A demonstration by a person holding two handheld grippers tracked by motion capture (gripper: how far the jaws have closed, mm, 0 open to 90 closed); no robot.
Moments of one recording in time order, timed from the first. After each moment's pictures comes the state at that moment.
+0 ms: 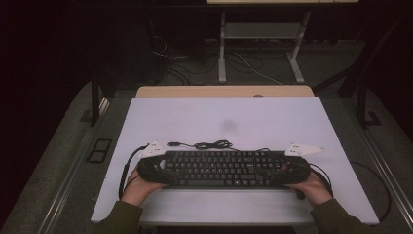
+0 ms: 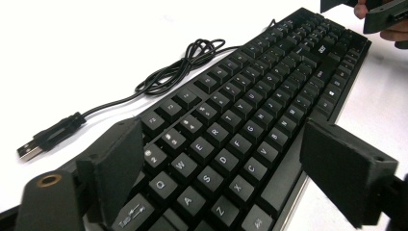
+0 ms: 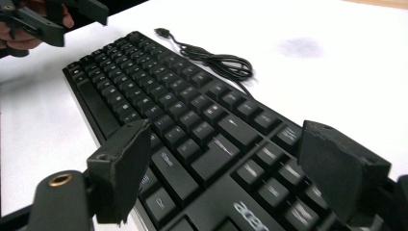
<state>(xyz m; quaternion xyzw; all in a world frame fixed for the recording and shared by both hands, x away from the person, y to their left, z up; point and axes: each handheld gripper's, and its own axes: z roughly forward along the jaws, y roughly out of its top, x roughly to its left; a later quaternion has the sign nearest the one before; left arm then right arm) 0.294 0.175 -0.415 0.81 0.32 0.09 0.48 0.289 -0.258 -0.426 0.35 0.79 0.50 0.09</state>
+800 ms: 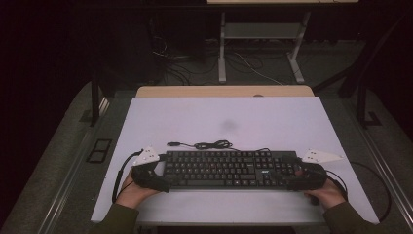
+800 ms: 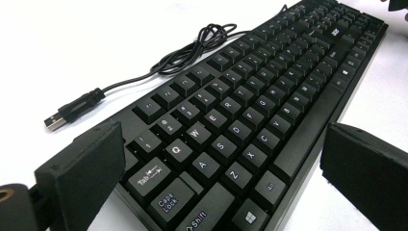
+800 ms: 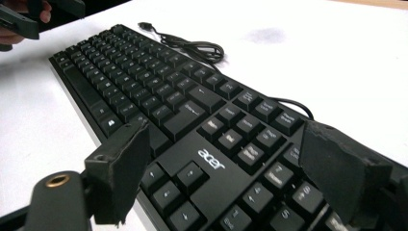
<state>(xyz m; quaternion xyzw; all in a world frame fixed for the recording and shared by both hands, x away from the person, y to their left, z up) 0.283 0.188 -0.424 0.82 0.32 0.11 0.46 0.273 -0.296 -0.435 0.36 0.78 0.50 0.11</state>
